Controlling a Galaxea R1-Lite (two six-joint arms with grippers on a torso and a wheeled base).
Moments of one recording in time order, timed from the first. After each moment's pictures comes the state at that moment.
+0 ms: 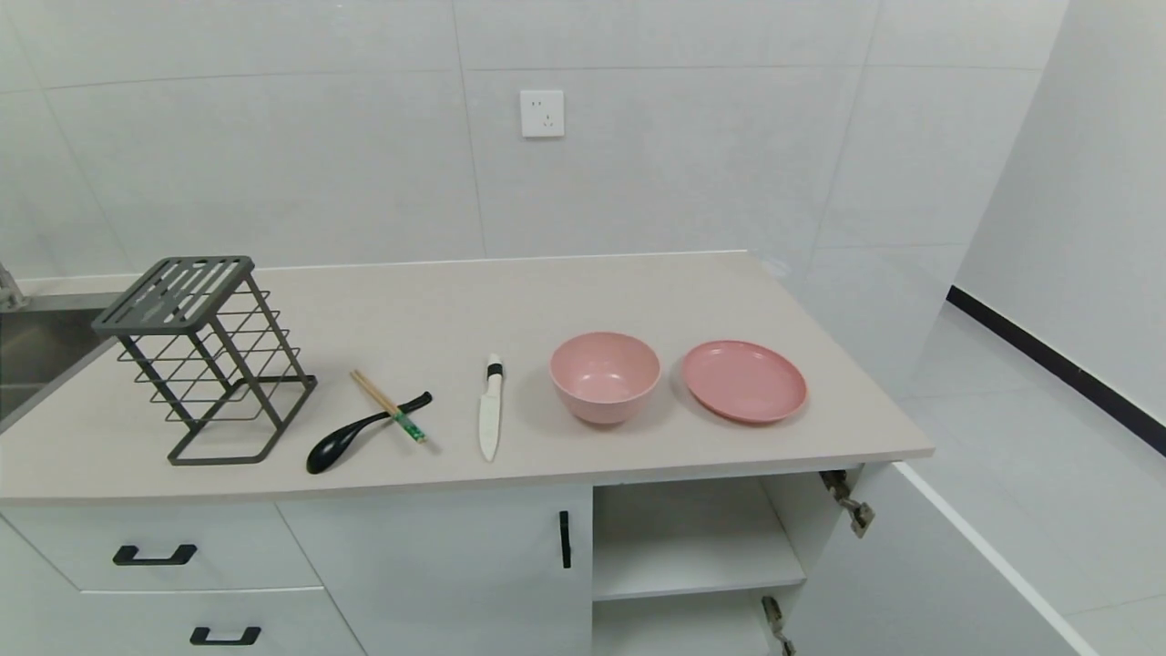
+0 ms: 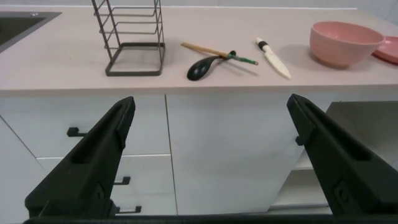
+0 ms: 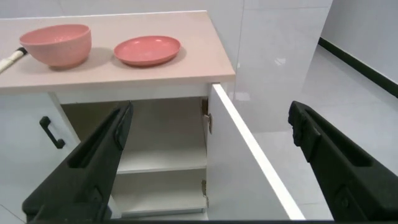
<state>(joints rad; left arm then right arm) 0.00 0.00 0.00 -0.01 0.00 -0.02 0.00 0.00 0.00 0.00 0.02 0.01</state>
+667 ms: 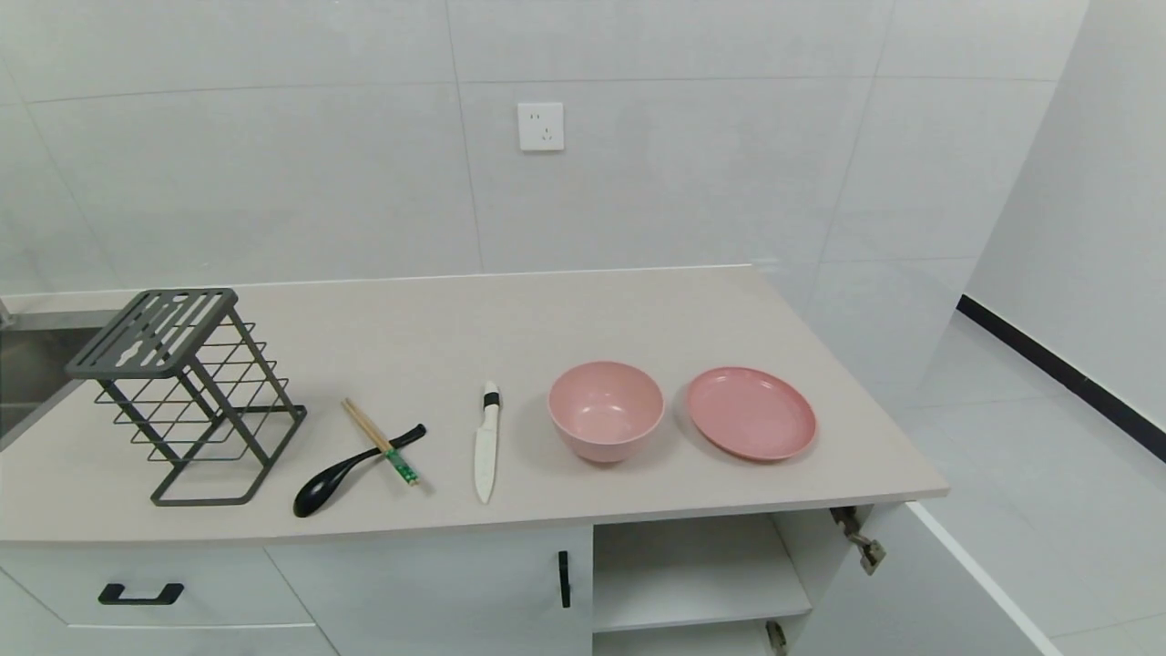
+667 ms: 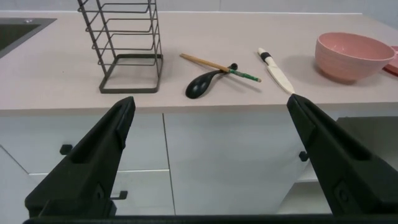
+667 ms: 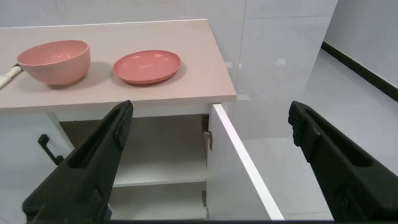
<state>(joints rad) 0.00 0.00 0.00 -0.01 0.00 -0.02 0.00 0.00 0.00 0.00 0.02 0.01</state>
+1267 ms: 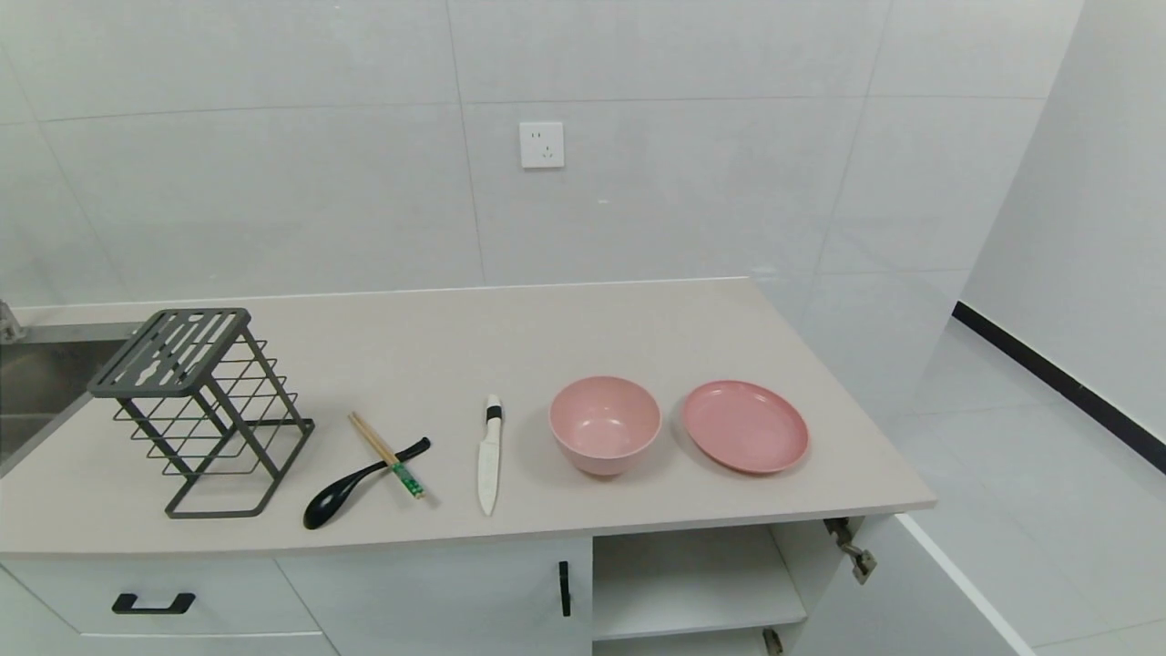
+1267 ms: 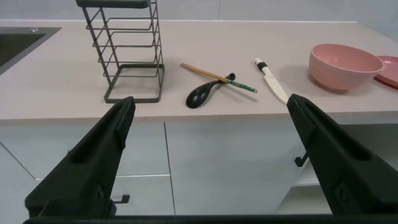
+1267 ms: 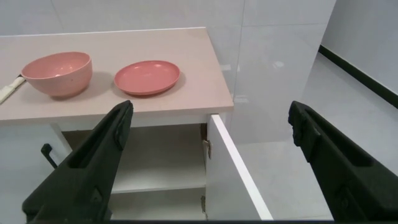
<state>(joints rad) 0.00 0.00 0.00 -0.01 0.00 -0.02 0.00 0.00 0.00 0.00 0.01 0.01</state>
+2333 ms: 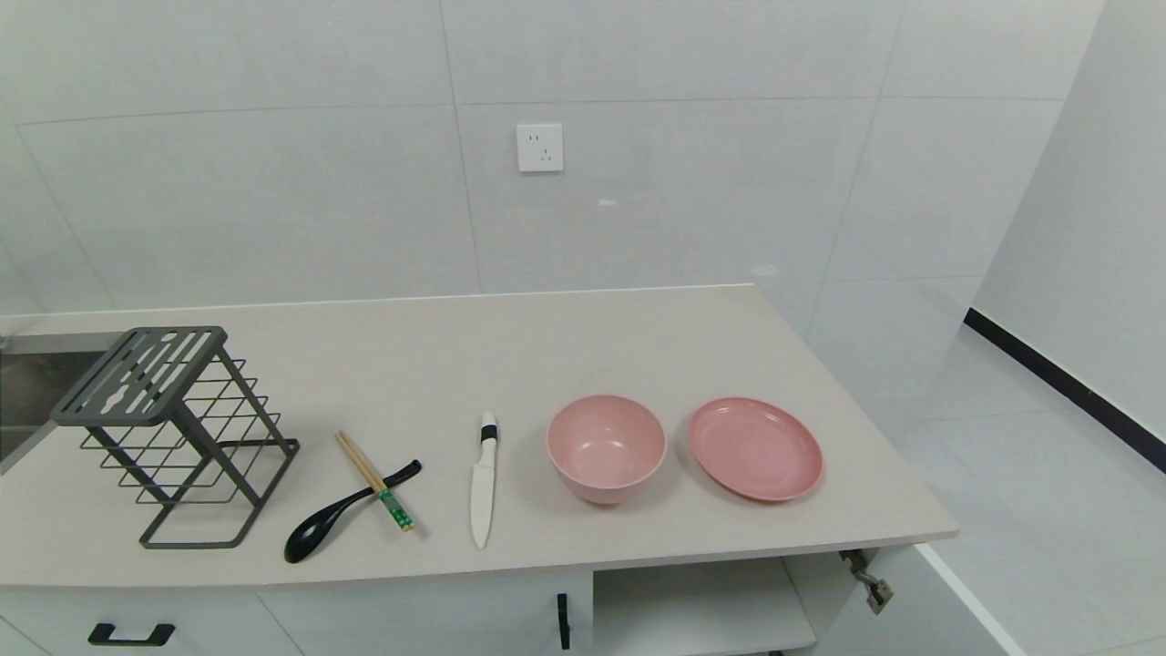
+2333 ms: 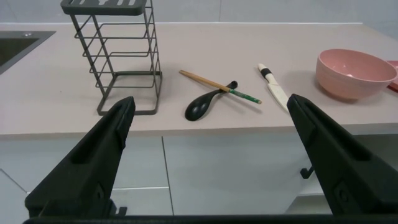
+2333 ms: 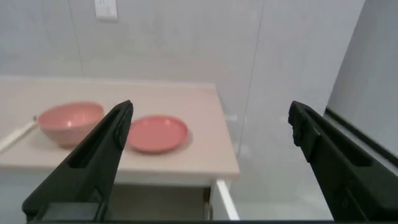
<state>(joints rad) 0.00 0.00 0.00 0.00 0.00 -0.01 0.00 0.00 -0.01 -0.25 0.10 -0.03</state>
